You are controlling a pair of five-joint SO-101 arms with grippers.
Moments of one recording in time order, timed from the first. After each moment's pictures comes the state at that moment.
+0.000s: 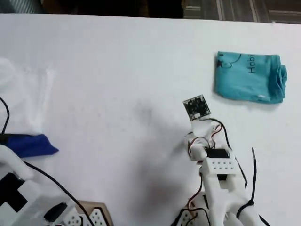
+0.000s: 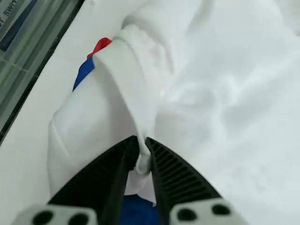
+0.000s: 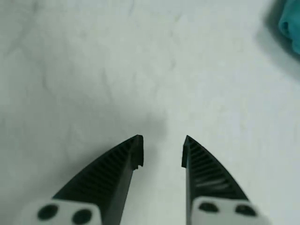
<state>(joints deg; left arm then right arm) -57.4 -1.8 9.8 45.5 -27.4 -4.1 -41.4 78.2 27.7 21.5</state>
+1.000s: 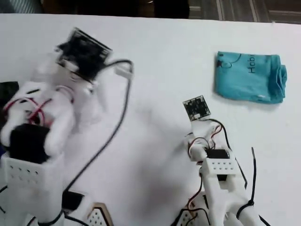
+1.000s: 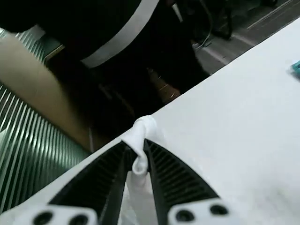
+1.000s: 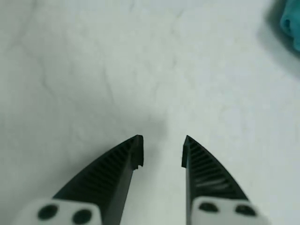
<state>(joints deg) 6.1 -42.9 6.8 62.4 -27.4 -4.1 -41.4 78.7 27.3 21.4</state>
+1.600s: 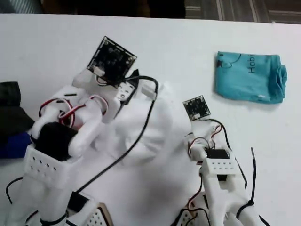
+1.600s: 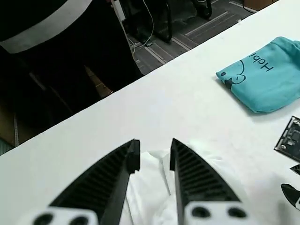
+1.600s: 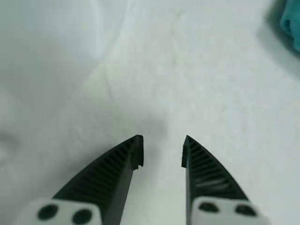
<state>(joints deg) 15.0 -43.2 15.5 61.1 -12.8 -4.1 -41.4 78.7 27.3 21.4</state>
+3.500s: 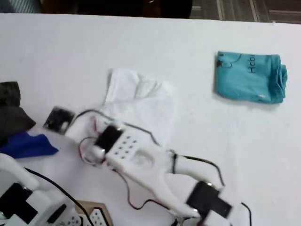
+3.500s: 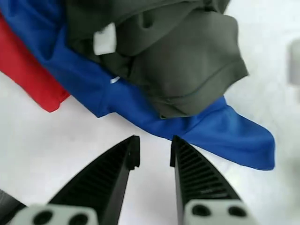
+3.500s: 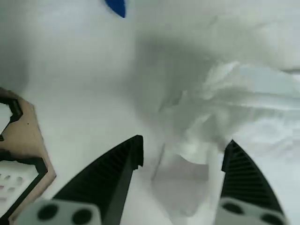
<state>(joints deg) -62.2 -8.8 7.3 80.7 -24.0 -62.2 2.0 15.0 62.2 13.9</state>
